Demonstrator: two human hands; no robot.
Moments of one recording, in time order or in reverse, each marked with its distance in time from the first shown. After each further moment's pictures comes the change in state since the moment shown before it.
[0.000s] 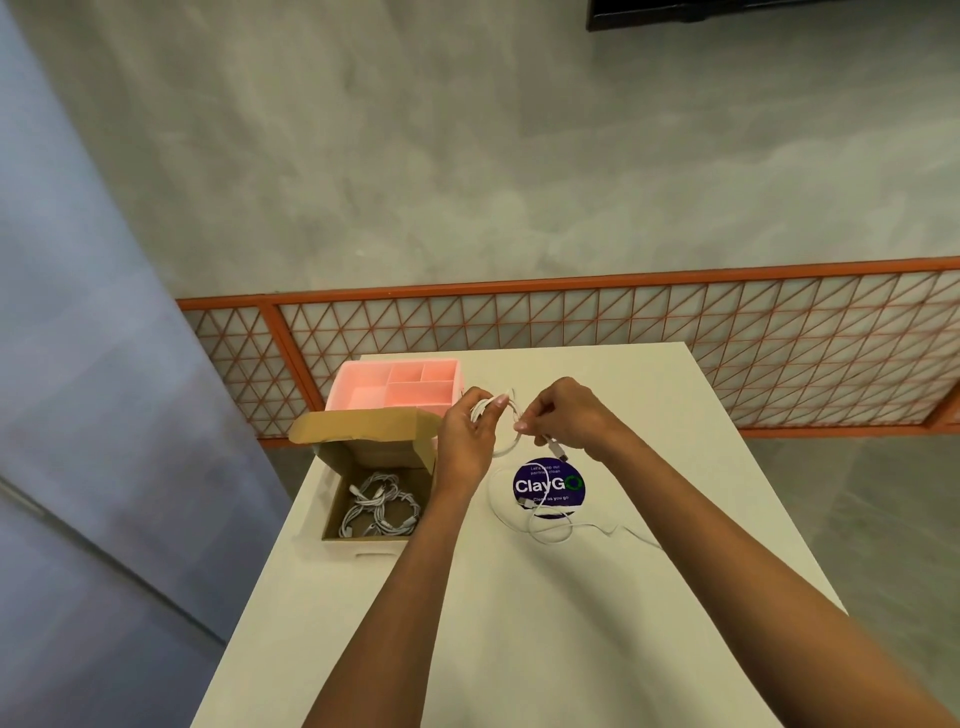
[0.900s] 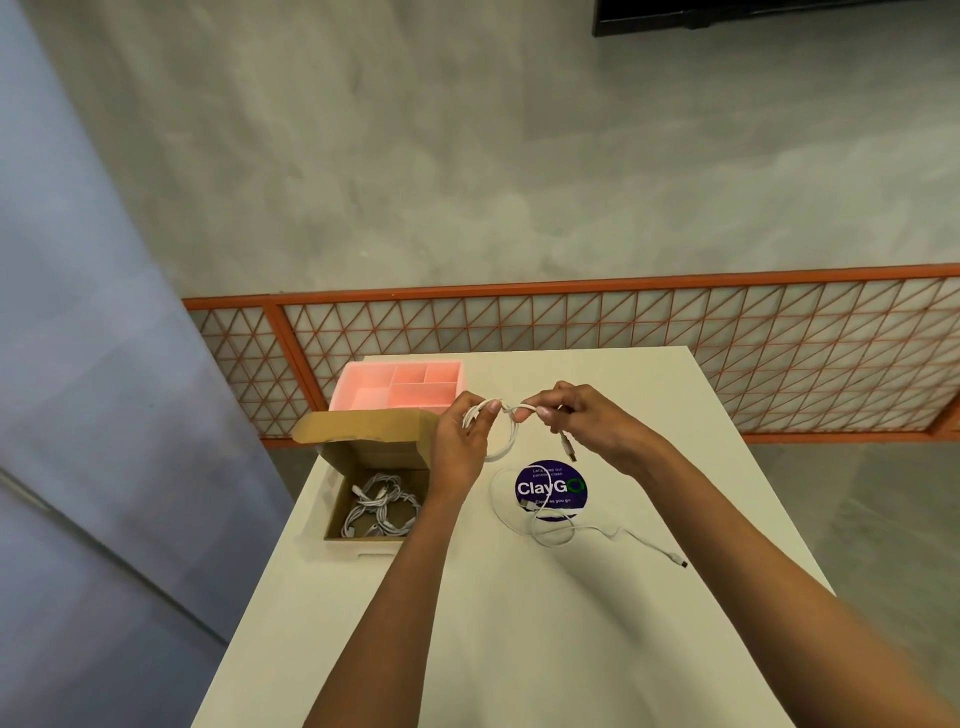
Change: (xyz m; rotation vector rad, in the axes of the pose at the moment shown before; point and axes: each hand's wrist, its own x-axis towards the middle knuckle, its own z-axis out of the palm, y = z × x) left_hand -0.004 0.000 -0.010 0.004 0.021 0.018; right_hand -0.014 0.013 -0.012 0.245 -0.106 -0.218
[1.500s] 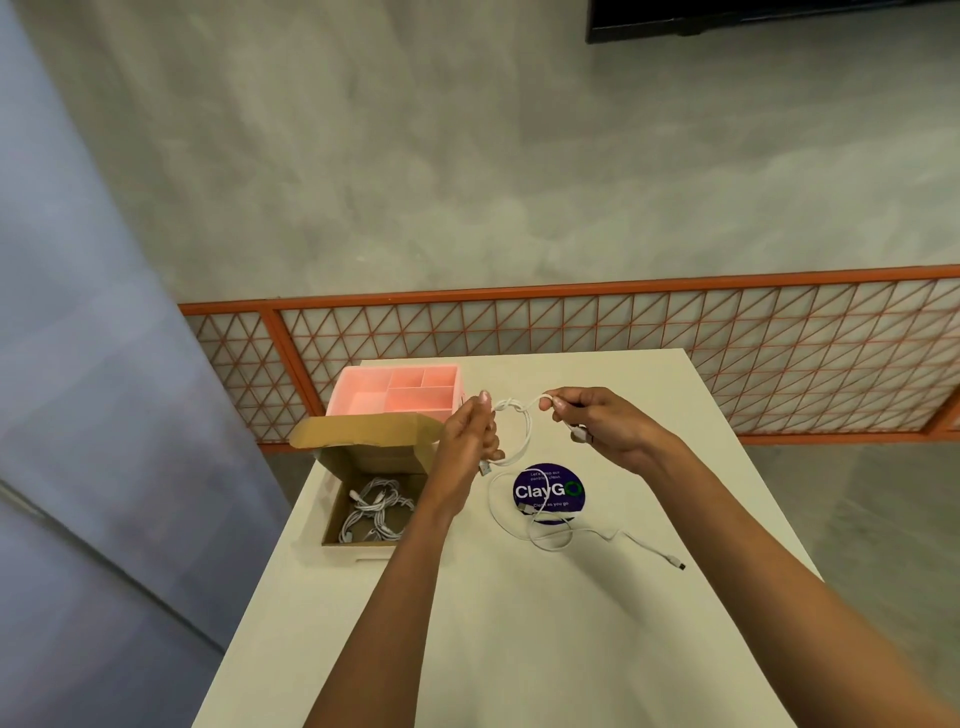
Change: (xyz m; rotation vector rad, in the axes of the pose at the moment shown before) left_hand -0.007 0.024 -0.002 -0.318 -0.200 -0.214; right_hand 0.006 0.020 -0.014 0.322 0.036 0.117
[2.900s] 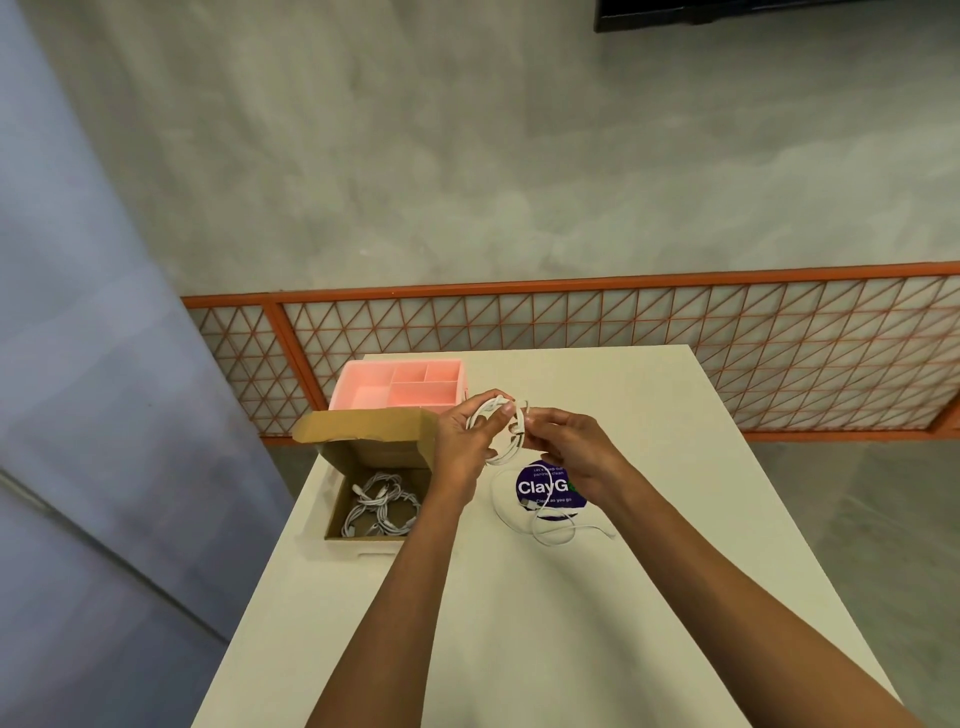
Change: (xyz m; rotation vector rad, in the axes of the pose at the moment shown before) left_hand 0.004 -0.005 0.004 -0.029 0.202 -0.013; right_hand 0.003 0.025 0.046 0.241 0.186 0.095
